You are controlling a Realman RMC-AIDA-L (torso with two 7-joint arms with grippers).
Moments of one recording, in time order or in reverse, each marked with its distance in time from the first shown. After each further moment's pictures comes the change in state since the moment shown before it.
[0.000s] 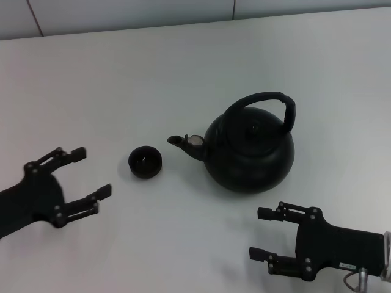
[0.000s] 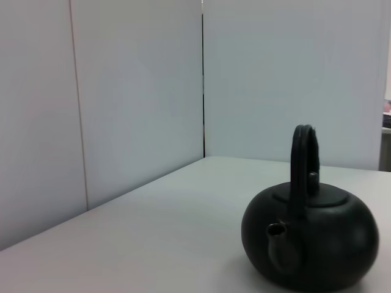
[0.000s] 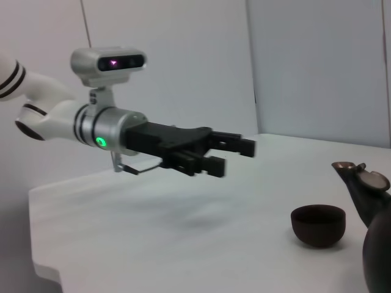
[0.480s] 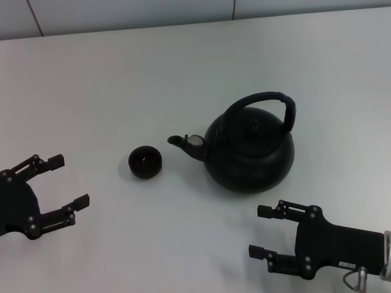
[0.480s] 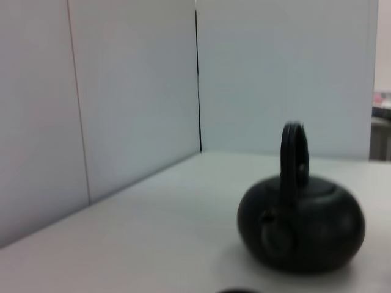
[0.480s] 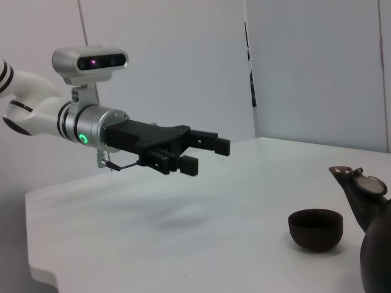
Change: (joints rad) left arm 0.046 0.025 0.007 0.080 0.006 0.082 -0.028; right arm -0.001 0.002 0.000 0.000 0.009 -0.002 -0.005
